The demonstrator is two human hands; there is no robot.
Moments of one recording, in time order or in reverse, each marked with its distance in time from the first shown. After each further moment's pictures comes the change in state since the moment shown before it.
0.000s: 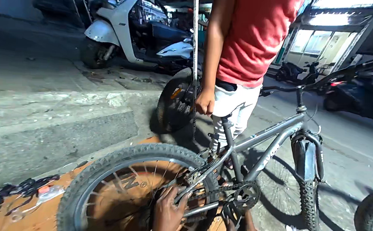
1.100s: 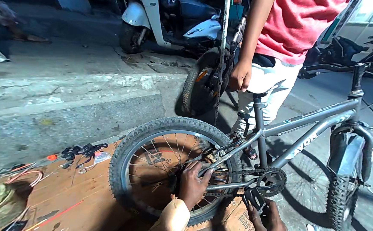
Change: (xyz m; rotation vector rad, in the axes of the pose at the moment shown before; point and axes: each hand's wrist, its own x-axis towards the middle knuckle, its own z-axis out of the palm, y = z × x) left_hand 0.011 0.006 0.005 -0.051 -0.012 -0.040; right_hand 0.002 0.017 -0.014 0.005 -0.095 0.016
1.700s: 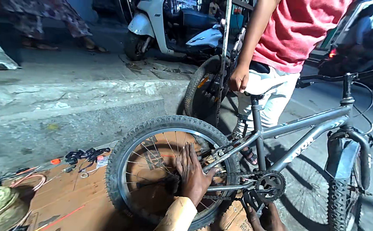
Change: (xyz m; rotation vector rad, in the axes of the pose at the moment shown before) left_hand 0.033 0.029 -0.004 0.509 0.016 -0.197; right_hand 0.008 -0.014 0.003 0.010 0.042 -0.072
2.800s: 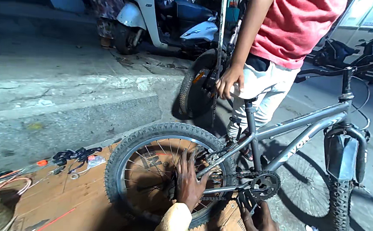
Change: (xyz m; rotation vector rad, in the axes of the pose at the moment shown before) left_hand -0.020 -0.032 0.037 -0.166 0.072 0.116; right_hand -0.008 0.007 0.012 -0.093 -0.046 0.061
